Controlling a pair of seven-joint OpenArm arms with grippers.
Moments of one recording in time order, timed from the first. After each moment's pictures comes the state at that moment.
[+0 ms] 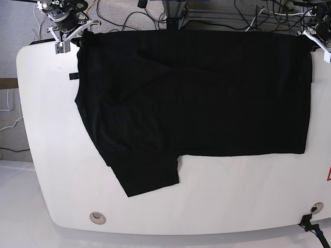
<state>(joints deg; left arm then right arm) 39.1 -32.2 -33.9 81.5 -37.5 -28.9 33.2 -41.9 12.1 23.6 101.4 24.7 22.6 -31.0</state>
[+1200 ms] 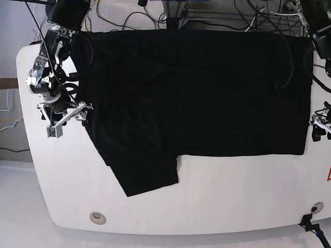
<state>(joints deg) -12.4 -33.9 -26.7 64.9 -21.9 -28.5 35.5 0.8 11.3 23.5 96.3 21.6 21.7 -54.9</state>
